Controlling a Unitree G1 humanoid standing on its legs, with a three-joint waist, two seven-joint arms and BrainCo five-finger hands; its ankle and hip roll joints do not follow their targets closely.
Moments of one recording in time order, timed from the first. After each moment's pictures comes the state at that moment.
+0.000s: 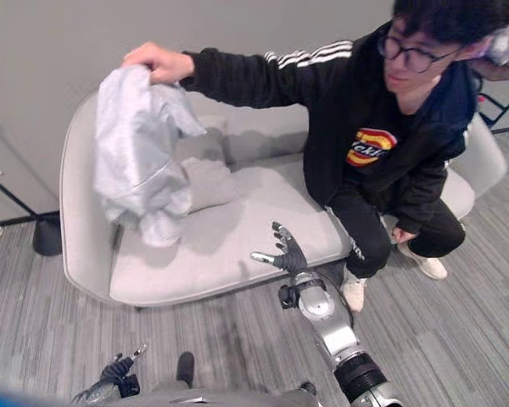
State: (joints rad) left arm 0.05 0.19 0.00 1.15 -0.45 -0.10 0.19; right arm -0.08 -0.31 0.41 0.22 0.19 -0.03 -0.14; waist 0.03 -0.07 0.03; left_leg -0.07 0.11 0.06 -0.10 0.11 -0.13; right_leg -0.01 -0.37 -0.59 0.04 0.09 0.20
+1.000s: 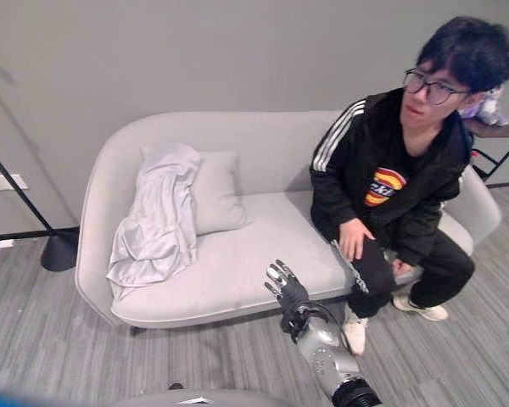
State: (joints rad) left arm 0.13 0.19 0.04 1.30 -0.38 -0.06 0.17; right arm 0.03 -0.27 0.40 0.40 0.88 -0.06 0.01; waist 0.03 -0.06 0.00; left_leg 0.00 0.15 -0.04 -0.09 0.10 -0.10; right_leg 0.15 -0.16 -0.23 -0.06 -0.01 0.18
